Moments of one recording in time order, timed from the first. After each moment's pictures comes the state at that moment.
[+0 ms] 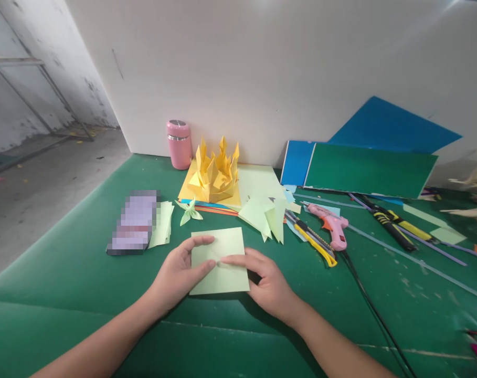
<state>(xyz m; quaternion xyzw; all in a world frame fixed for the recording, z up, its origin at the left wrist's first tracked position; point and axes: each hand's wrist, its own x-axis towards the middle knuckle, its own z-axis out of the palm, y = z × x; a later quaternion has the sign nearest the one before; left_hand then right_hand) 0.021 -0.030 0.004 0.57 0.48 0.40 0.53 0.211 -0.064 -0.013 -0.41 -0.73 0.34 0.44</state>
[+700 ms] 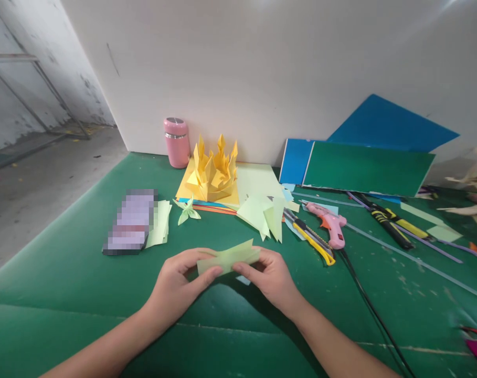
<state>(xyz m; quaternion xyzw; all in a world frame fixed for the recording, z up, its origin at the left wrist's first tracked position) 0.023 -0.043 0.009 0.66 0.46 0.41 0.43 0.210 -0.057 -0.016 -0.47 -0.55 0.48 0.50</state>
